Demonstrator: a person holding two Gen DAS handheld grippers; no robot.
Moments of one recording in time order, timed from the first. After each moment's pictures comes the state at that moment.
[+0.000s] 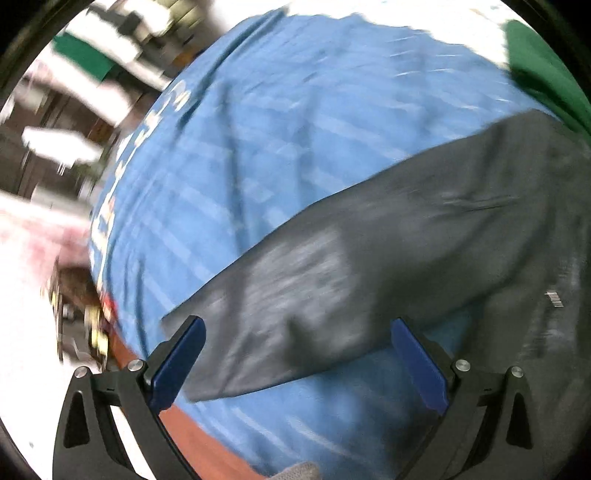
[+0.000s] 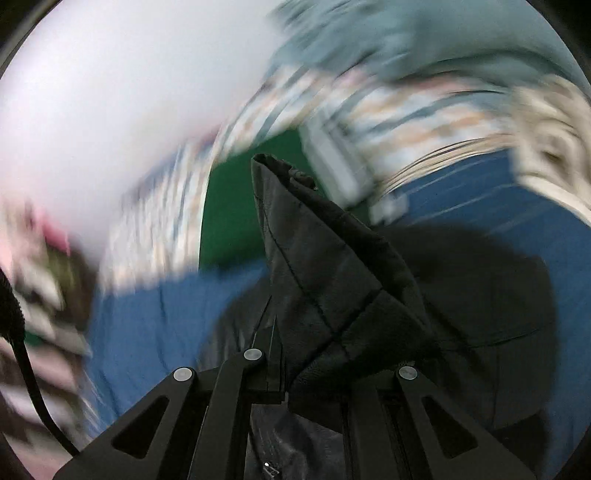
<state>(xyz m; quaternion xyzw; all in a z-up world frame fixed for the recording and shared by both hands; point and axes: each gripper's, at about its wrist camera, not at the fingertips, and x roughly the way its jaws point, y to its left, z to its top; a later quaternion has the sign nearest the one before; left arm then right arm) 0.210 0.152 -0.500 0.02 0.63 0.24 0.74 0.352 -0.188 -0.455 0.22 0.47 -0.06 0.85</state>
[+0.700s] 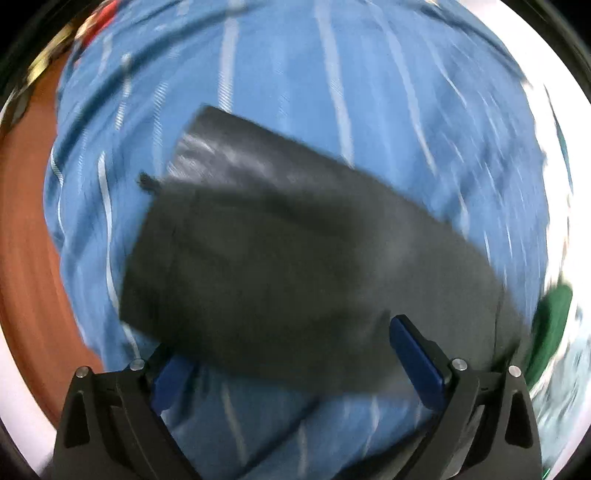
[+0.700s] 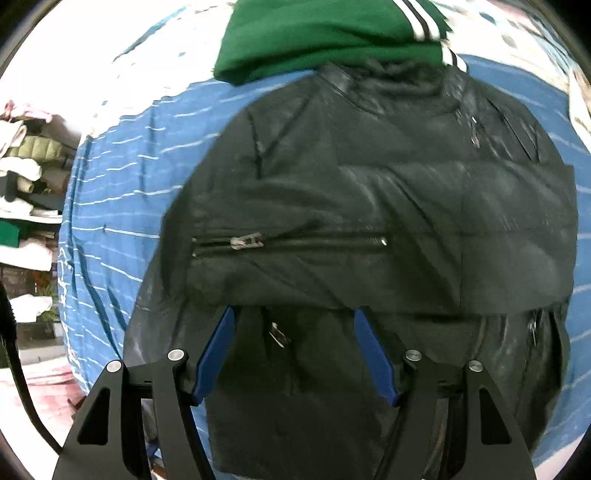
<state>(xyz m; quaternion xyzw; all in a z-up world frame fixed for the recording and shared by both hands) 0.116 0.322 -0.594 -0.50 0.54 0.31 0.60 0.297 -0.149 -0.494 0.24 0.65 -0.02 0.72</state>
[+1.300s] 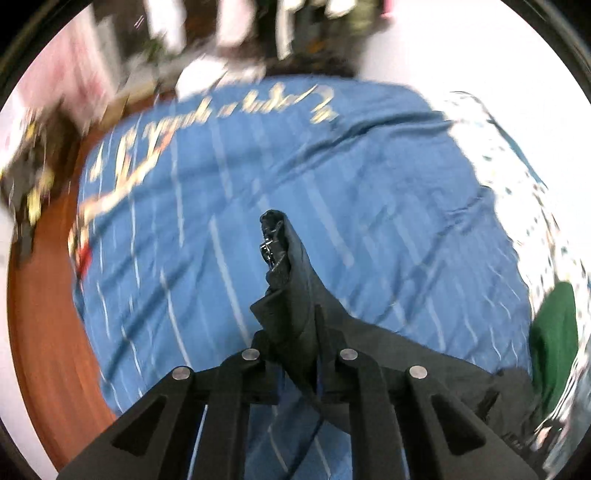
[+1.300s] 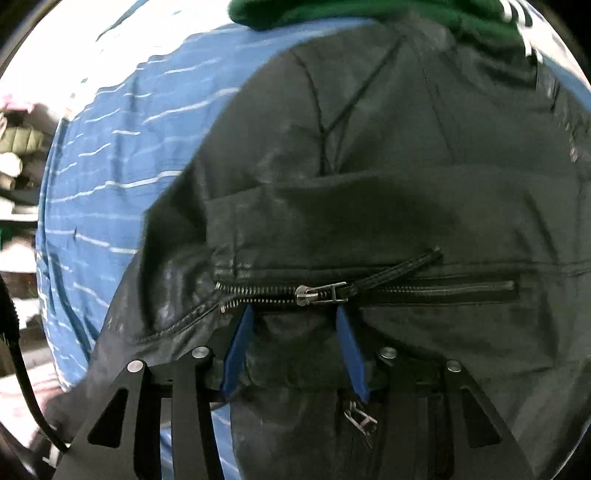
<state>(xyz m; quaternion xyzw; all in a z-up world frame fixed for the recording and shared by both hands) 0.206 0.346 -0.468 -0.28 0.46 0.32 0.78 0.349 -0.076 -0.541 0.18 0.67 -0.04 0.72</state>
